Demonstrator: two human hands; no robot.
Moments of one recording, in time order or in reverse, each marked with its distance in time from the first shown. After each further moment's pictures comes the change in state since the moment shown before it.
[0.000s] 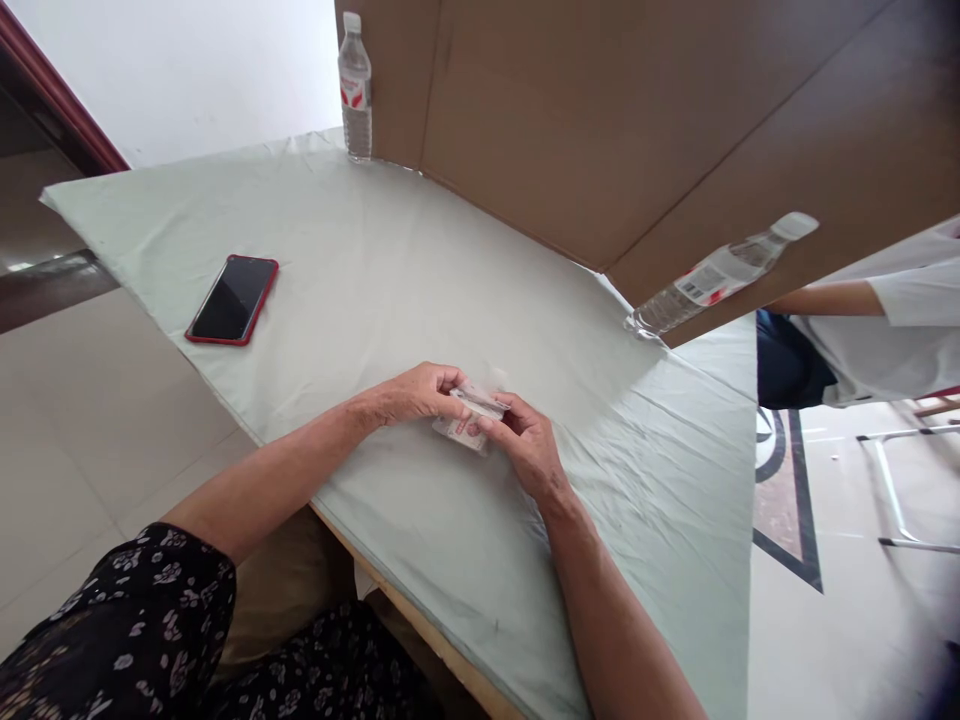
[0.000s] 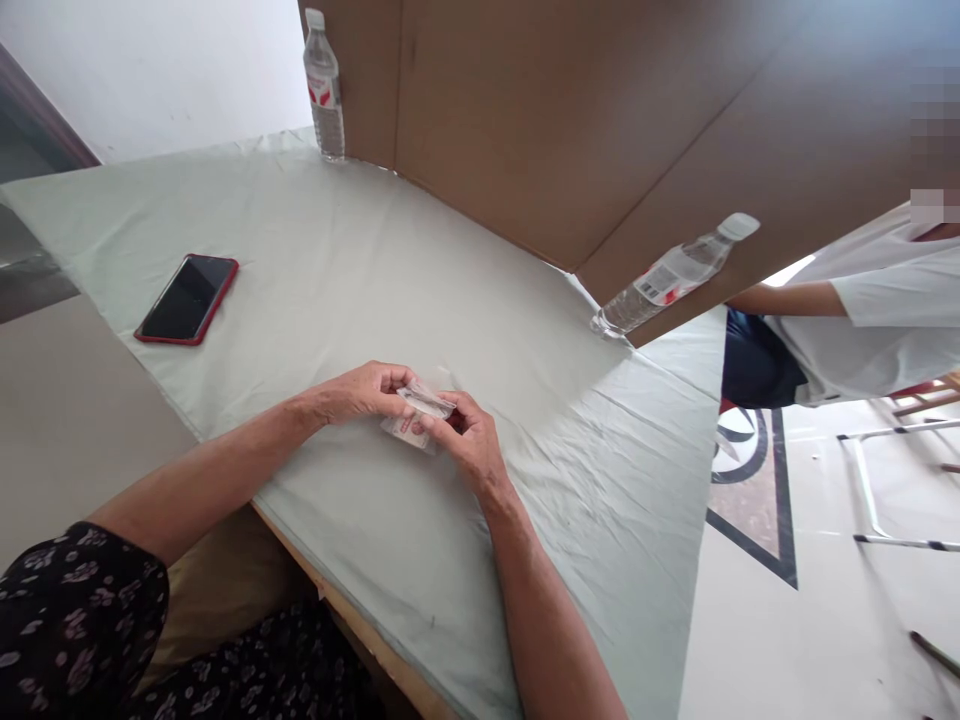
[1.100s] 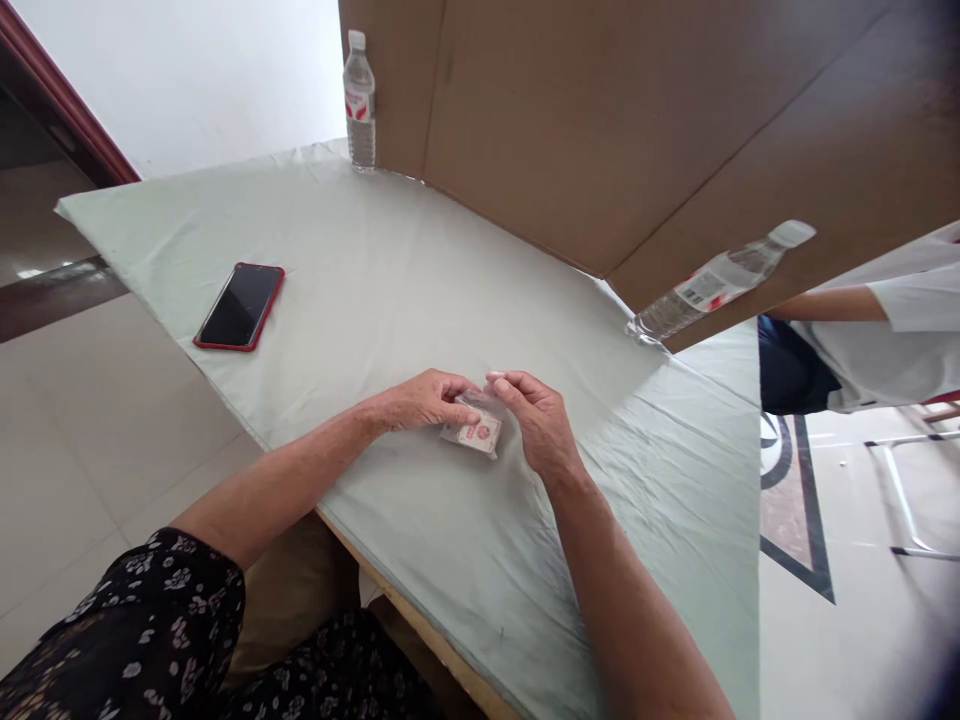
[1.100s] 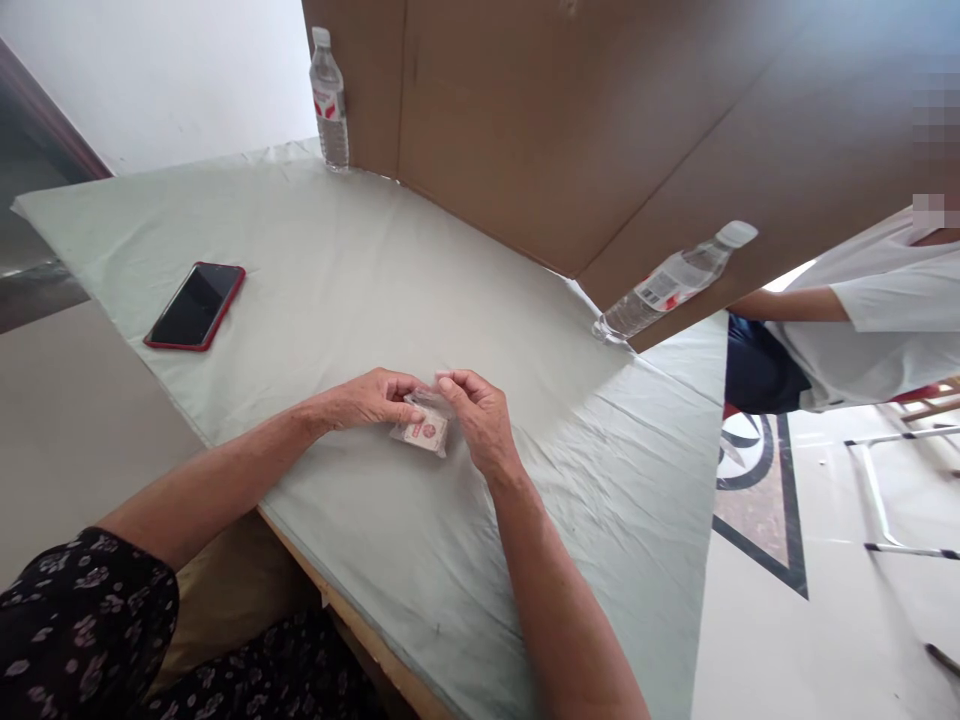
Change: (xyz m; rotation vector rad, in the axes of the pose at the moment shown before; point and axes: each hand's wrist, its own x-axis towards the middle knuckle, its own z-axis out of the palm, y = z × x) left_hand -0.002 0.007 0.001 0.096 -0.056 0.032; right_hand 0.029 -0.023 -0.001 0.058 0.092 0.000
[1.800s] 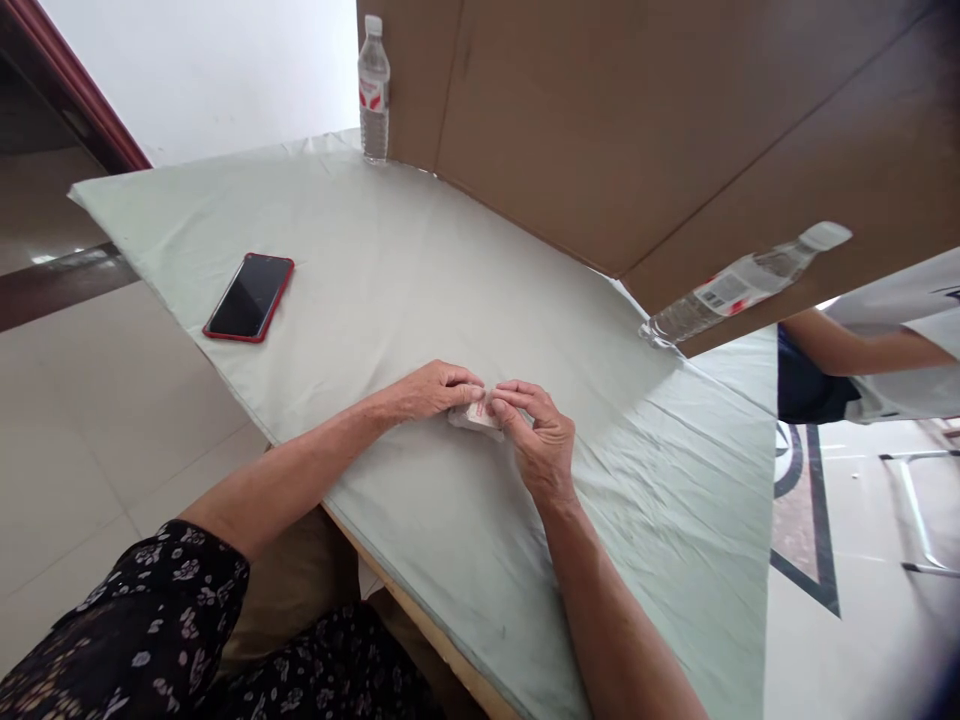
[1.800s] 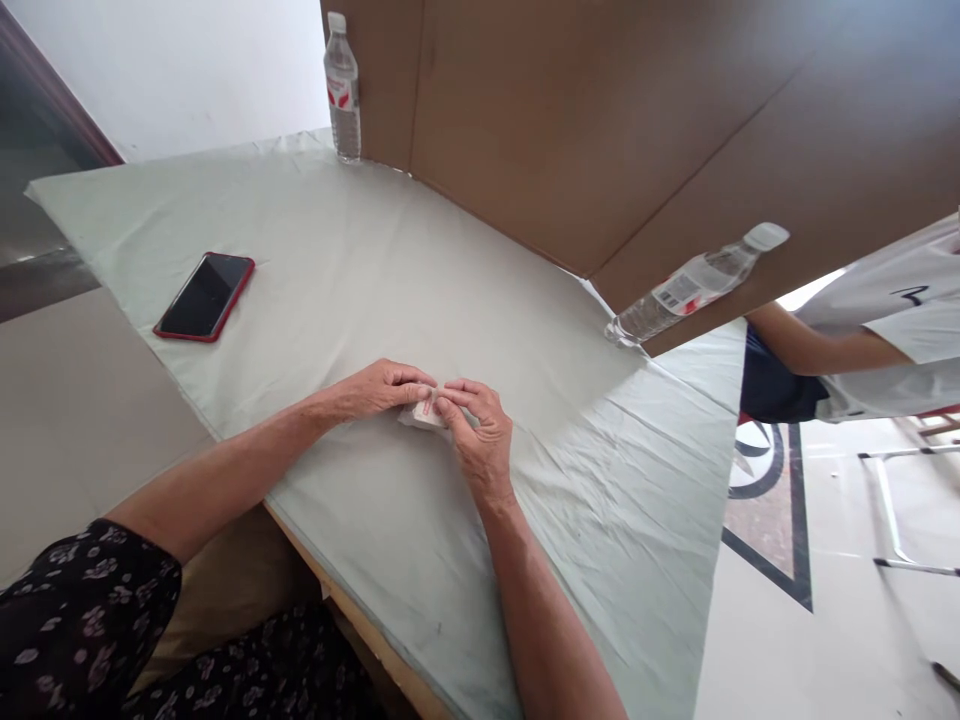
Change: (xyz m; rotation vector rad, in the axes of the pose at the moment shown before) left_hand 0.005 -0.011 -0.008 0.211 0.183 0.058; right_hand -0.021 0.018 0.009 -0.319 0.178 -0.357
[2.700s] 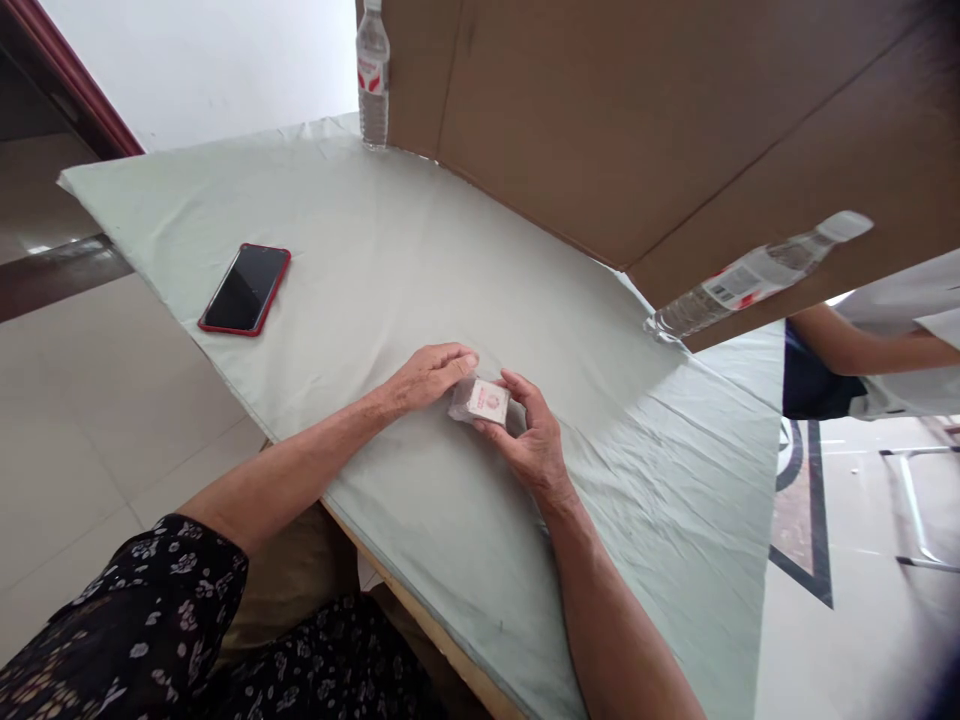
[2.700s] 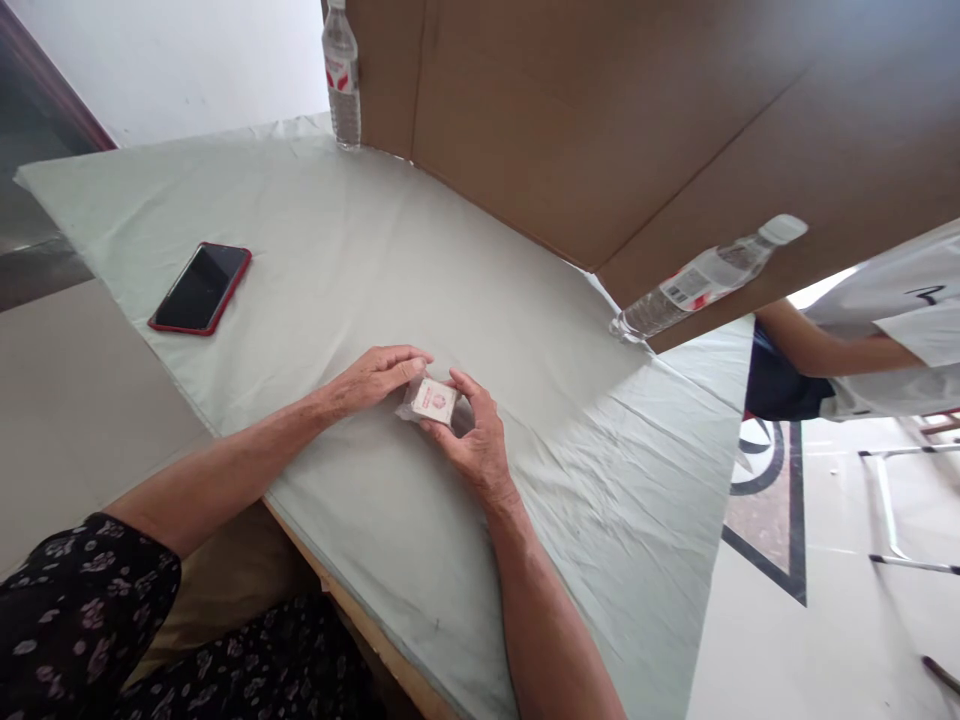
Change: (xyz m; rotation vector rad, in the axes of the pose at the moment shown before) left_hand 0.001 0.002 0.004 -0.018 0.199 0.059; right_hand -0.007 0.024 -0.006 -0.086 -0.195 -0.027
